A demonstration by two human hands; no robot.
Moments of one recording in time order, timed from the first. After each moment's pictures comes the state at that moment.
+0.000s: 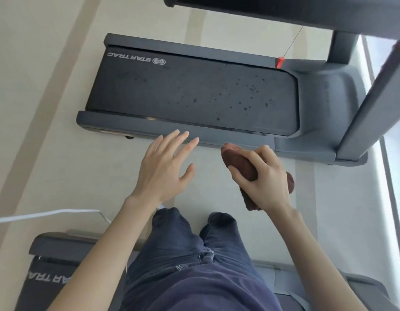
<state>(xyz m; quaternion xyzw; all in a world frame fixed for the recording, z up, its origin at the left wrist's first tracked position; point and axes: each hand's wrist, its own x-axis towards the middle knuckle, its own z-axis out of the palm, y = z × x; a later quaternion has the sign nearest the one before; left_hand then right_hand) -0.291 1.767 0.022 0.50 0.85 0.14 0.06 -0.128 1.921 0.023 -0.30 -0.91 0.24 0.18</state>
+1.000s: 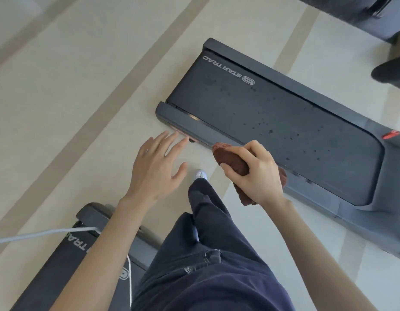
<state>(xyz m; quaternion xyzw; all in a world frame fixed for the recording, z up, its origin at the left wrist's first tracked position) -0.527 1.539 0.004 0.30 0.95 0.13 0.04 -0.446 1.753 0.010 -0.08 -0.96 0.26 0.09</state>
